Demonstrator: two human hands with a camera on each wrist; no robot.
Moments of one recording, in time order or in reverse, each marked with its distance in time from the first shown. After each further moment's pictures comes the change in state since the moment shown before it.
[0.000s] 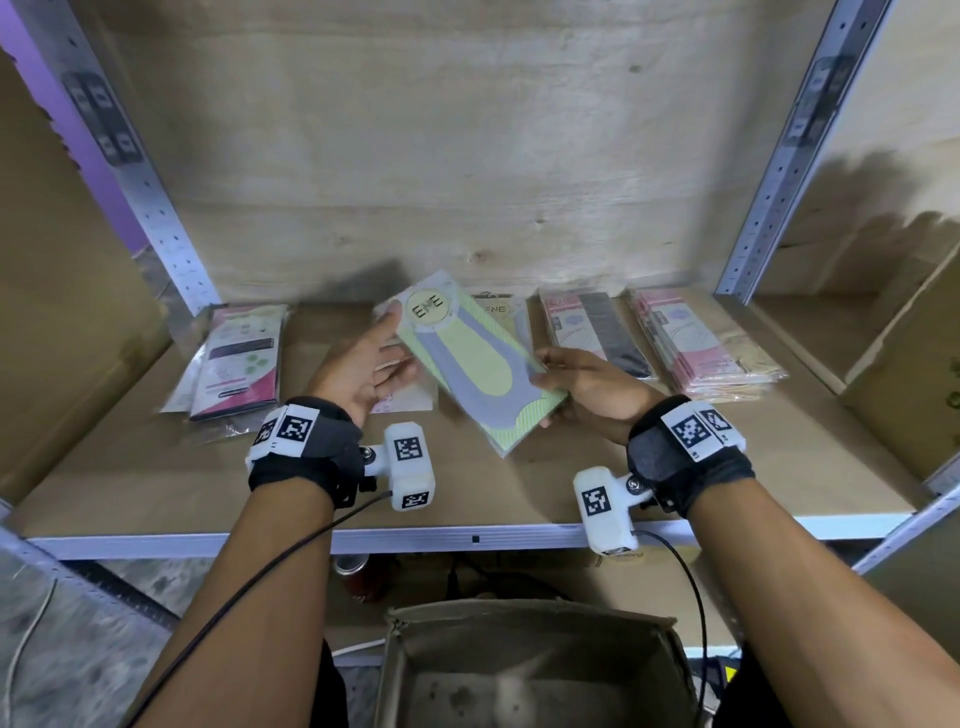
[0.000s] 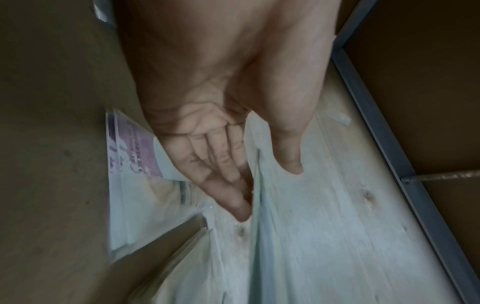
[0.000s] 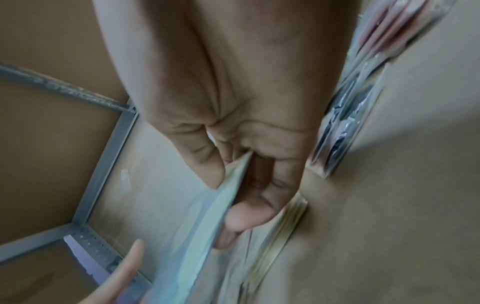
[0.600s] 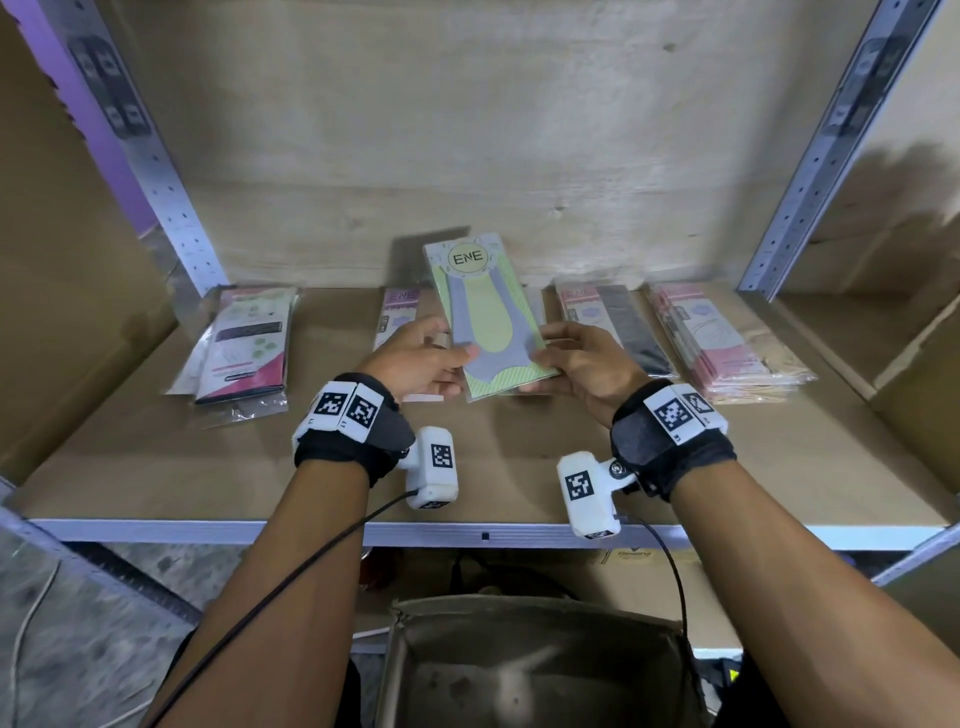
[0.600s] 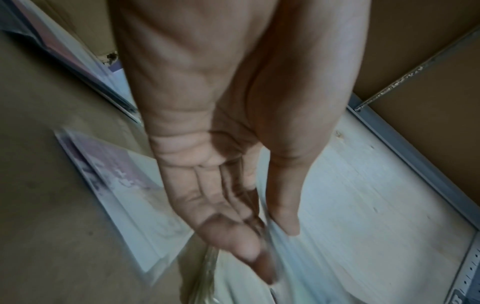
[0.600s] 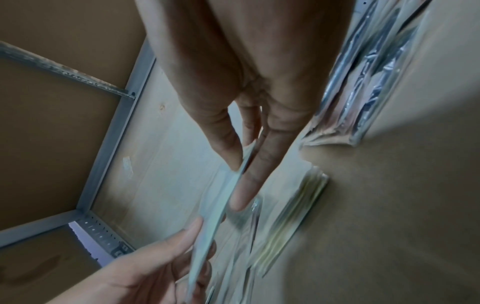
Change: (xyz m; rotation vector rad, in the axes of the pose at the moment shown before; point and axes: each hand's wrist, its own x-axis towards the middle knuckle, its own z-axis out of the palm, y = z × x) left_hand 0.010 -0.009 0.023 0.444 -0.218 0.009; right_hand 0.029 -0.003 0.013 0.175 0.288 -0.010
